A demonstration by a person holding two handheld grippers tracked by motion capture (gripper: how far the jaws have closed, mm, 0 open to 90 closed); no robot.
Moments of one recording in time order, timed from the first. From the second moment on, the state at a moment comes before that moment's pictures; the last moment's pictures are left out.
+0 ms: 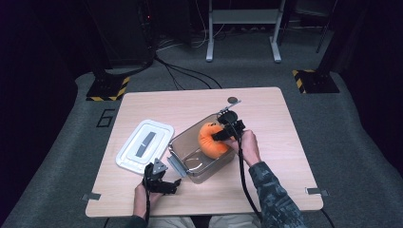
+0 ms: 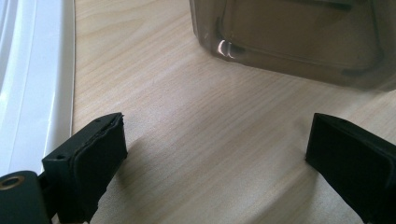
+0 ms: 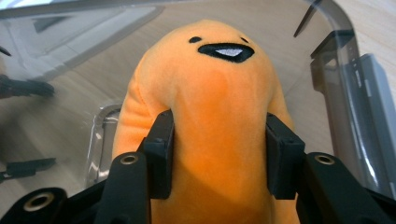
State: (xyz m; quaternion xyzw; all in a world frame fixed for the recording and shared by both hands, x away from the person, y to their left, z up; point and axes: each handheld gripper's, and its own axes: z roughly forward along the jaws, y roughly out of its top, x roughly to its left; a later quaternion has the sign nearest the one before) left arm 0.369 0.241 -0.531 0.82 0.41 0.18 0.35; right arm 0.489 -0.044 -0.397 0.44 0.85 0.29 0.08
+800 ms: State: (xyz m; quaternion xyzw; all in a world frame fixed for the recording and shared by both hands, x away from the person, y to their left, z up) left arm 0.369 0.241 -0.531 0.82 0.41 0.18 0.35; right arm 0.502 -0.034 -0.412 0.44 0.87 0.23 0.06
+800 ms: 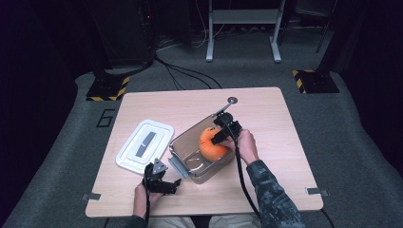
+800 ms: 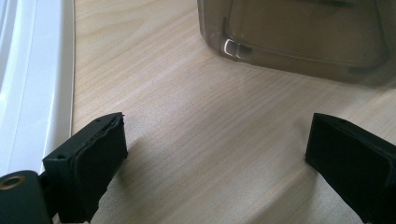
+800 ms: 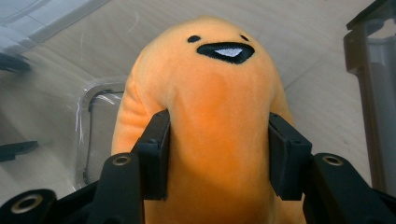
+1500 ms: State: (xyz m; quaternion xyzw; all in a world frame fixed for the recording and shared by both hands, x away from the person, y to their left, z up) left arm 0.369 0.241 -0.530 0.82 0.41 0.18 0.35; right arm 0.496 -0.040 -0.400 0.43 0.86 0.27 0.07
